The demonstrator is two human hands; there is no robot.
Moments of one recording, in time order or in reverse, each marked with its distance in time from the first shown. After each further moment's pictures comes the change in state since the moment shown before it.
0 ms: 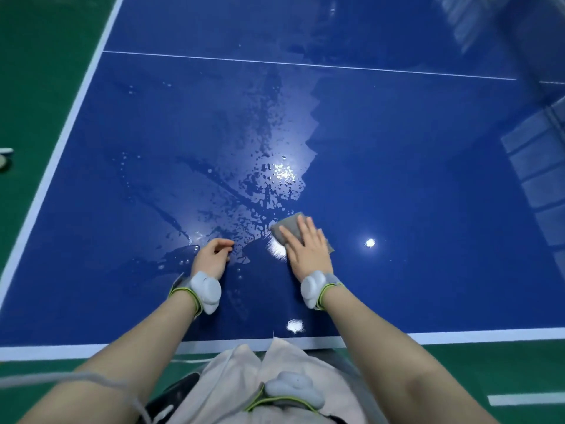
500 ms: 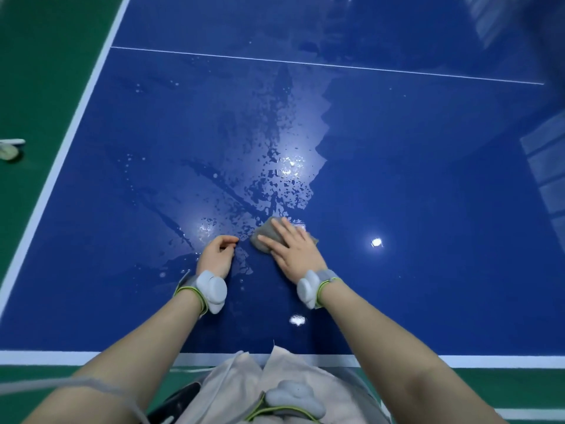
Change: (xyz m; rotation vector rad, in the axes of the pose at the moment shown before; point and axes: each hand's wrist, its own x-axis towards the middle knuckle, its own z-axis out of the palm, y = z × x) left_hand 0.013 0.020 0.004 0.003 0.023 -0.002; right_hand 0.040 -0.006 0.005 -0.129 0.004 -0.307
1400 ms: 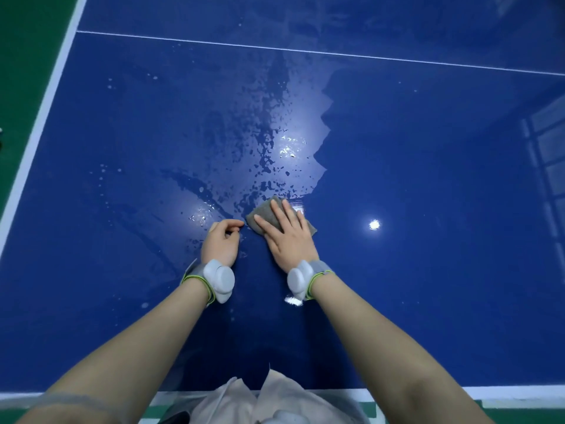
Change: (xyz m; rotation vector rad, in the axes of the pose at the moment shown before) left_hand 0.061 0.048 0.028 0.120 0.038 0.091; right_hand 0.064 0.026 -0.013 0.096 0.010 0.109
